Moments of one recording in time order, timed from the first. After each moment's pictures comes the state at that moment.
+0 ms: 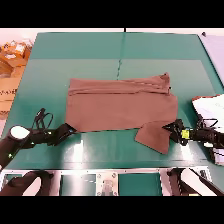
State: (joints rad) left arm 0.06 -0.82 0.26 0.73 -0.83 -1.45; right arm -0.64 -1.05 0.34 -0.79 1.07 1.39
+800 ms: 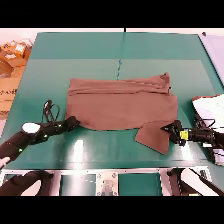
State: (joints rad) left arm -0.15 -0.96 0.33 0.48 -0.56 -1.23; right arm -0.64 -1.06 0.34 -0.77 1.16 1.33
